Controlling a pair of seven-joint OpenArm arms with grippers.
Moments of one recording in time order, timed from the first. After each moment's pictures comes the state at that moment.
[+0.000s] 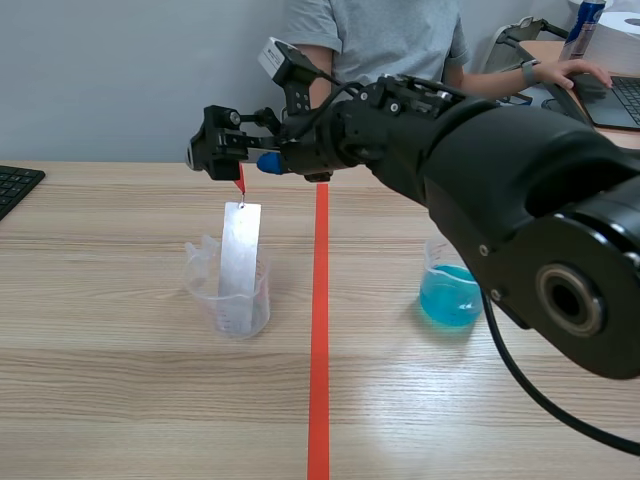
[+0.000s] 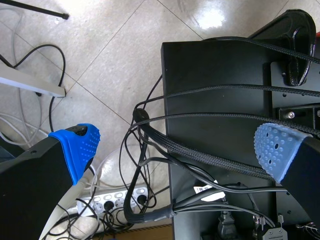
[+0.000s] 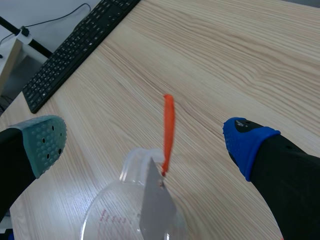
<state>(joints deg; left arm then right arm) 44.4 -16.2 -14.8 58.1 -3.5 -26.0 -21.3 43.8 -6.9 -21.3 32.9 34.8 35.9 -24.2</state>
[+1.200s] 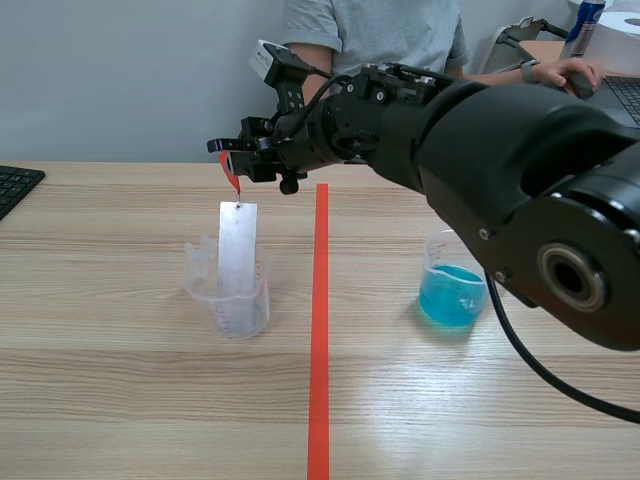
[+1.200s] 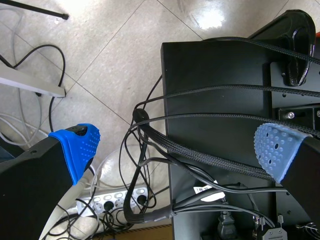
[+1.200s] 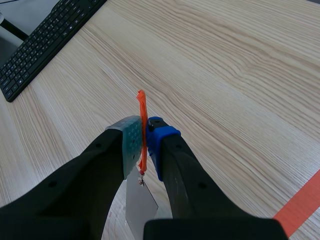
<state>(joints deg) 44.4 -16.2 -14.8 58.1 -3.5 -26.0 -21.3 46.2 -6.5 -26.8 31.0 34.8 32.0 -24.1</state>
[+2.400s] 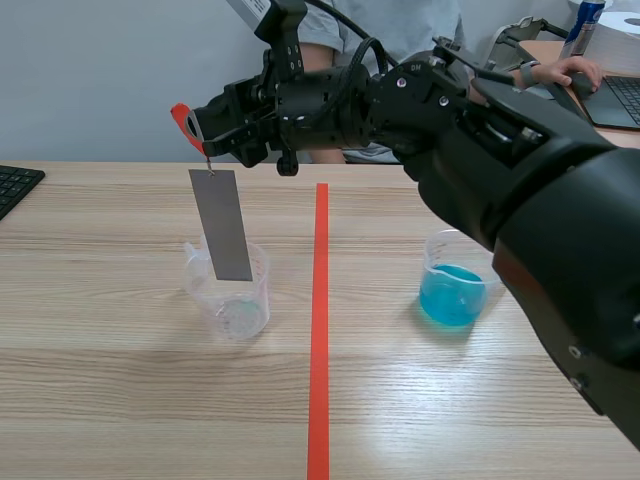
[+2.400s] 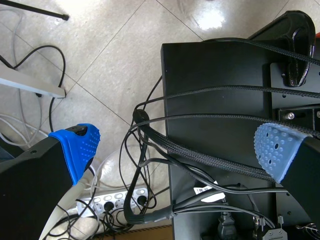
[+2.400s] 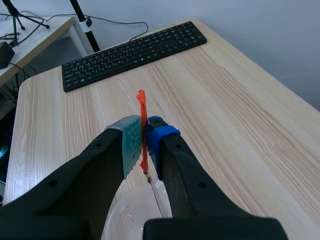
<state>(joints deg) 44.4 -16.2 -14.8 58.2 -3.5 -26.0 -21.3 30.0 2.9 -26.8 68.4 31.5 44.9 -22.6</state>
